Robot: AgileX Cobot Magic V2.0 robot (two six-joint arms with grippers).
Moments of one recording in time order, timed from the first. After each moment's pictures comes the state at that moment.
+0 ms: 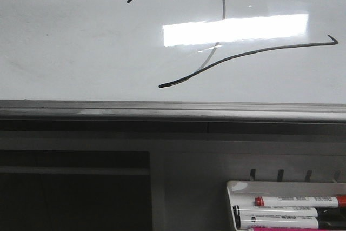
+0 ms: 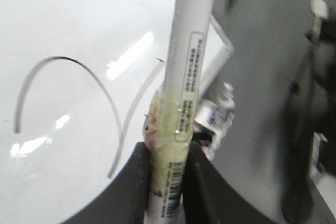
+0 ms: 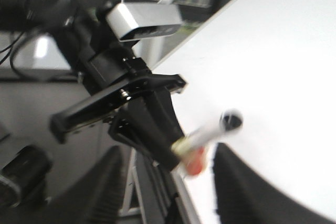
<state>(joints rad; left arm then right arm) -0.57 0.81 -0.94 -0.73 0.70 0.77 0.93 0.83 -1.03 0.65 0.38 -0.85</state>
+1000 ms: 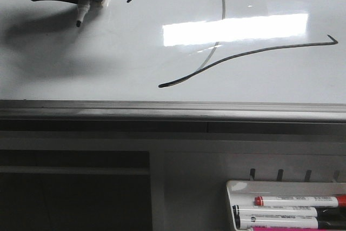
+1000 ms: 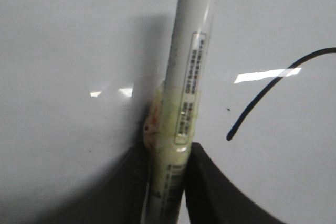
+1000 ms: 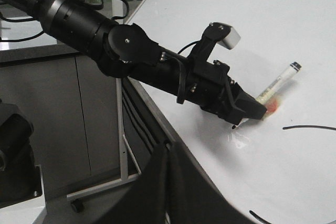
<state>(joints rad) -0.57 1.39 -0.86 -0.94 -0.12 0.69 0.79 0.65 -0.77 0.68 0.39 -0.78</state>
